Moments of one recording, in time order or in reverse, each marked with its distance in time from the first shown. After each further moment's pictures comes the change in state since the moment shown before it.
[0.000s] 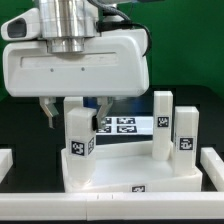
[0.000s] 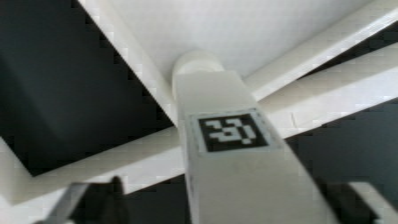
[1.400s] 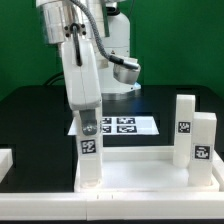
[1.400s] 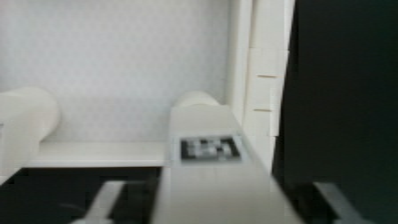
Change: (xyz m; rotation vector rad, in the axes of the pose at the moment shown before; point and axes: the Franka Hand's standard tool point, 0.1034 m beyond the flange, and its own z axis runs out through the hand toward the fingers) arm -0.007 -0.016 0.004 0.038 -0.076 1.119
